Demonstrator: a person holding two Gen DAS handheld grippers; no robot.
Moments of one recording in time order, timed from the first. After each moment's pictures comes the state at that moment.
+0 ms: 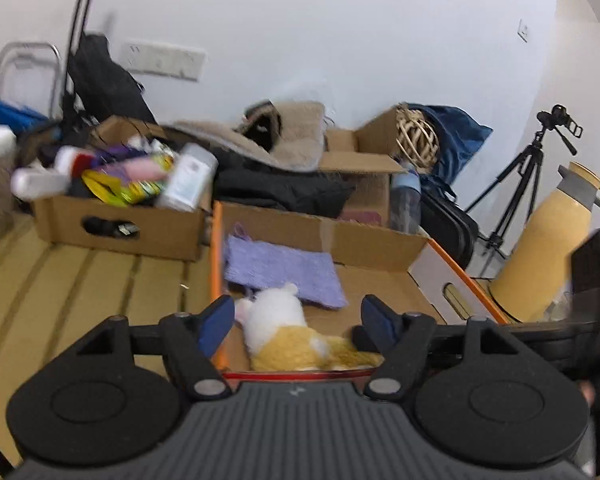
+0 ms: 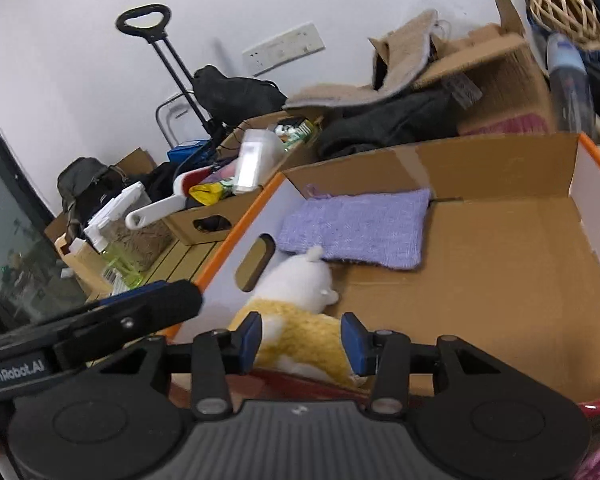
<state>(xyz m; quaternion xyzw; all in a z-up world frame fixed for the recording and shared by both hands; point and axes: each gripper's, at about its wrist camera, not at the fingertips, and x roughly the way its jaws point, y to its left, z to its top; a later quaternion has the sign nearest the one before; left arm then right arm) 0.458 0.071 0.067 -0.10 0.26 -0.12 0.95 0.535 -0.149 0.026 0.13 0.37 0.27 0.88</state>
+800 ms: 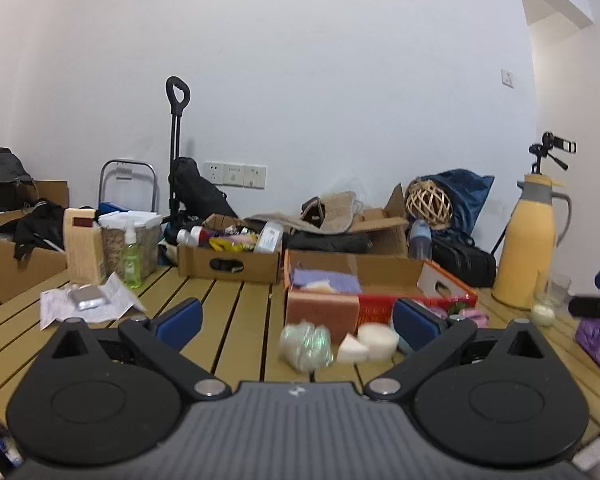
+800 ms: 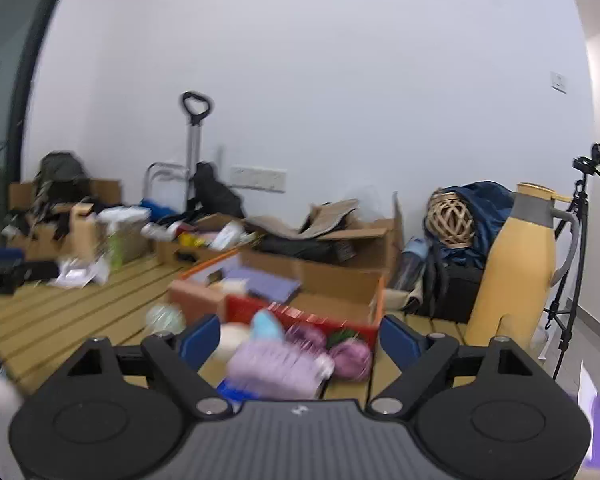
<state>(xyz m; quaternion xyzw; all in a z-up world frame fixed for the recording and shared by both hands) 0.154 0.045 0.079 -0.03 0.11 0.00 0.99 0.200 -0.266 0.094 -0.06 0.14 0.15 0.98</state>
